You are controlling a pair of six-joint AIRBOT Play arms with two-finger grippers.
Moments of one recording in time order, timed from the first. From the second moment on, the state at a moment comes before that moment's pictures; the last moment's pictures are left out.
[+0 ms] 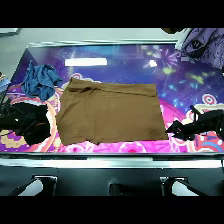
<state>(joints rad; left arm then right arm) 0.47 -1.13 0.84 1.08 -1.23 -1.47 -0.45 -1.29 0.82 2.04 -1.27 -1.83</state>
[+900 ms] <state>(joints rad) 0.38 -1.20 0.66 0.92 -1.13 -1.37 -0.46 -1.43 0.76 2.18 -1.25 -1.91</state>
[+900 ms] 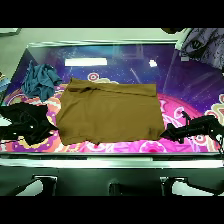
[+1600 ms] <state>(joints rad) 0.31 -1.18 0.59 0.97 -1.16 -1.44 -0.46 -1.38 0.76 2.18 -1.27 -1.91</state>
